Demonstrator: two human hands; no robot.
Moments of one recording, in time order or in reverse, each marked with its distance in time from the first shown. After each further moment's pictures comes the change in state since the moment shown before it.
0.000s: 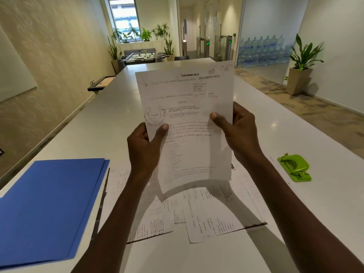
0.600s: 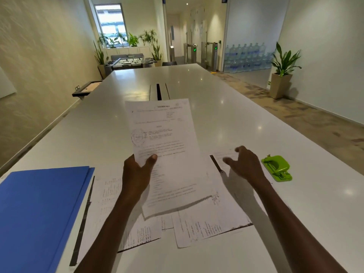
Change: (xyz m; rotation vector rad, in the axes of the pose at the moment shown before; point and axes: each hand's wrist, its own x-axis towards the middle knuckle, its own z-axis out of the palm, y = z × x) left_hand -0.023 -0.052 -0.004 0.116 -0.062 -0.273; right_hand -0.024 0.082 -0.088 -1.084 -0.012 0.511
